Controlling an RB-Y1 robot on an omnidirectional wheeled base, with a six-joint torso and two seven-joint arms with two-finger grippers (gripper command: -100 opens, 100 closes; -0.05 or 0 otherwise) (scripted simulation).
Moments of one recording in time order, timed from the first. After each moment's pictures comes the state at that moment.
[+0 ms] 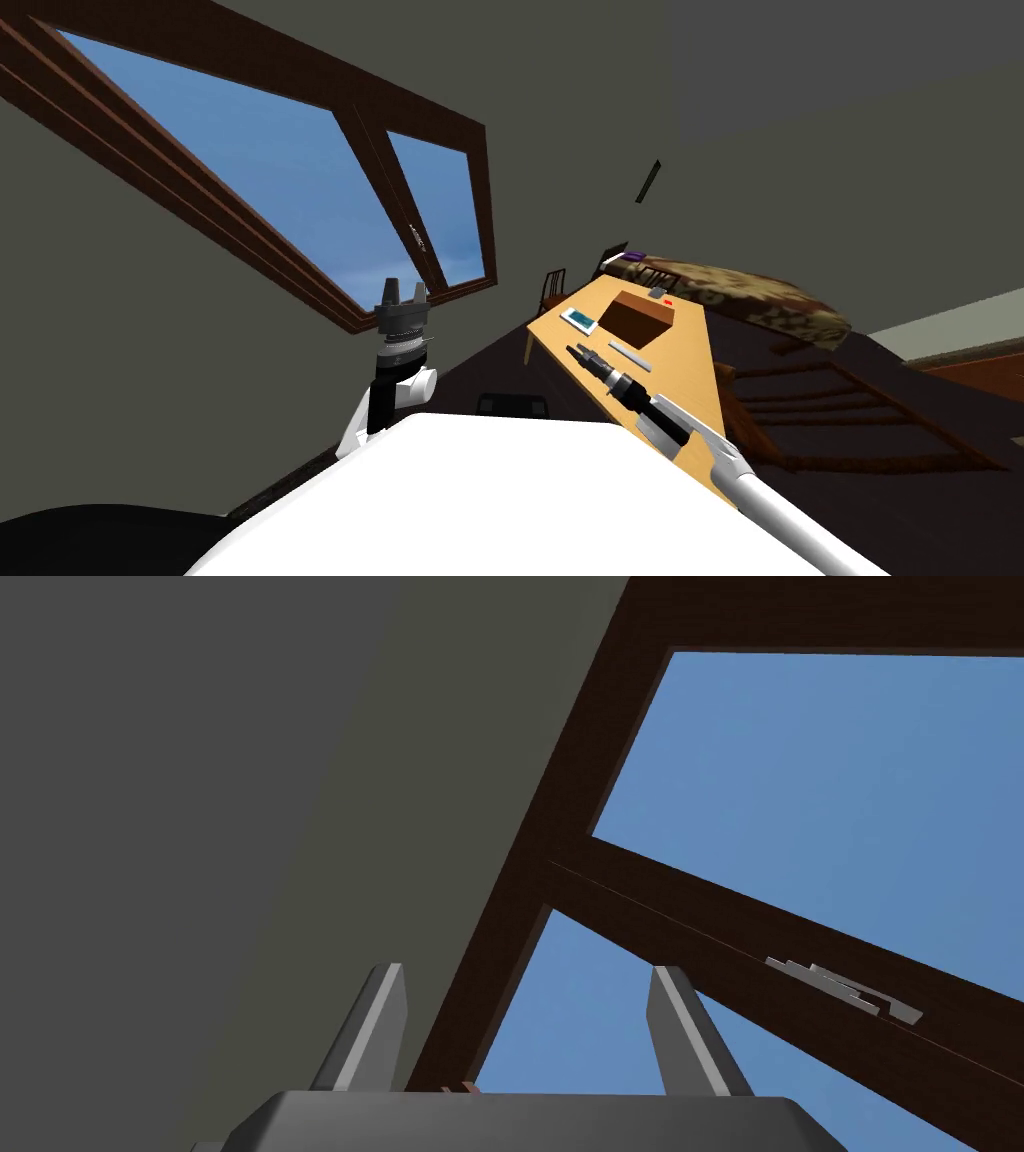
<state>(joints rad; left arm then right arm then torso) 0.45 0.03 0.07 -2.29 -0.05 -0.61 0.14 0.37 -0.89 0.33 -1.60 0.05 -0.55 0.36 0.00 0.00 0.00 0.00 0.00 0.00</state>
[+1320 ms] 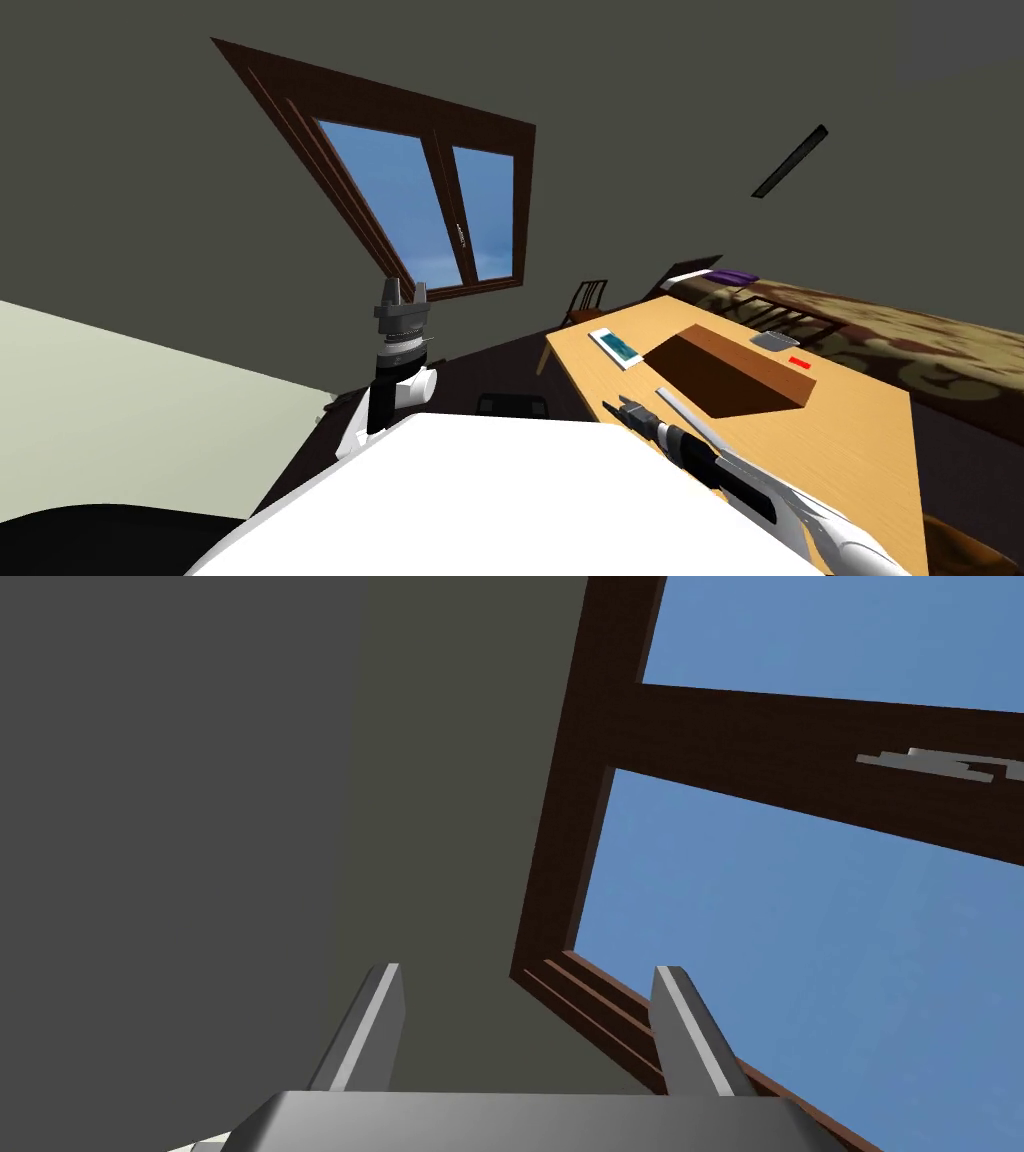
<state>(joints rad) 0.45 0.03 0.07 -2.29 -0.05 -0.61 0.14 0.38 -1.09 0.59 -1.17 0.05 -0.54 0.51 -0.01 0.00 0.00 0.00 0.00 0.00</state>
